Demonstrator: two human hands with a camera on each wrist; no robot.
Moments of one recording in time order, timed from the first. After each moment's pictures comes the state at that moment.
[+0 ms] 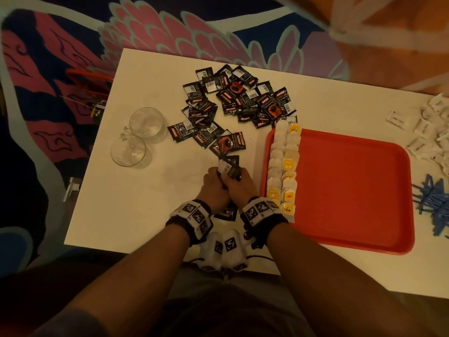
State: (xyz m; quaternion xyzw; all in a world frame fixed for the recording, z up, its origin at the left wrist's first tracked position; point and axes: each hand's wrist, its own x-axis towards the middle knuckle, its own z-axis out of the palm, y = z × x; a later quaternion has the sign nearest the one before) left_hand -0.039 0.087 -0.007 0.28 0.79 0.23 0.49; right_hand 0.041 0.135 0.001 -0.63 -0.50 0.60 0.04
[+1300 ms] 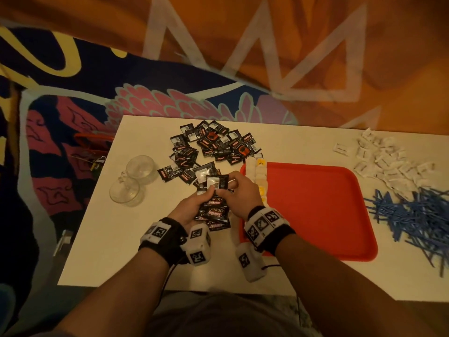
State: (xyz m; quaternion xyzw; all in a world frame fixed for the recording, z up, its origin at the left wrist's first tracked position) left_hand -0.037 0.079 0.087 0.03 0.50 0.50 0.70; right_hand 0.092 0.160 0.101 -0.53 -0.67 0.49 0.15
